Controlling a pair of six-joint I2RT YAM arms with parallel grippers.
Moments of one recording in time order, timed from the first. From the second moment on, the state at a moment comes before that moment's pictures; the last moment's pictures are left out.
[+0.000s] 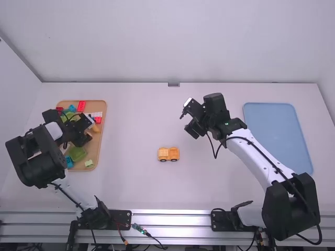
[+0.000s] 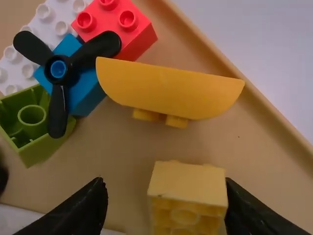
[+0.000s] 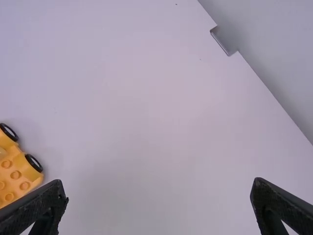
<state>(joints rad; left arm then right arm) 0.61 1.92 1.09 -0.40 0.39 1.25 0.38 1.46 1.02 -0.38 -0.14 -0.59</state>
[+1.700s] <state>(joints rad) 0.61 1.67 1.09 -0.41 0.69 0.76 0.38 1.46 1.02 -0.30 -0.34 -0.58</state>
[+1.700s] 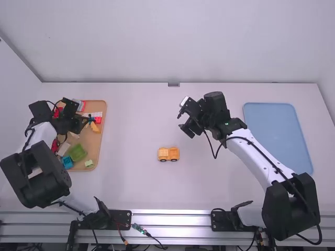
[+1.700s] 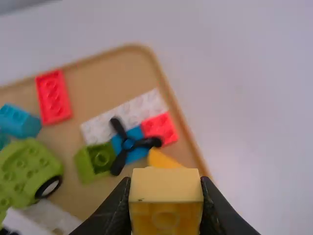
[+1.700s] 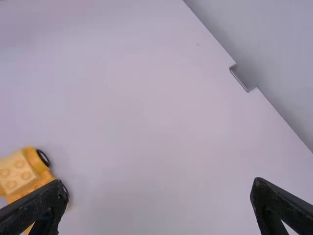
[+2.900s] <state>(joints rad) -0.06 1.63 1.07 -0.18 1.52 0.78 0.31 1.46 0.75 0.50 -1.11 -0.08</state>
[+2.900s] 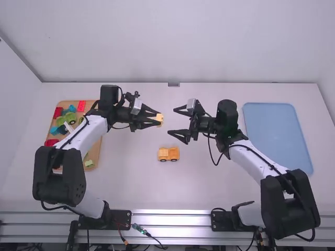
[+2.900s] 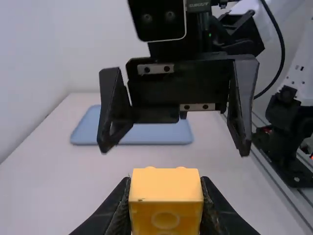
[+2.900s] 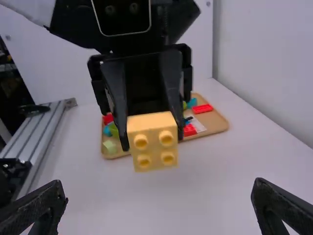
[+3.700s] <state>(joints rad) -0.16 1.63 1.07 0.22 1.54 0.30 0.31 1.46 0.75 0.59 -1.16 -0.08</state>
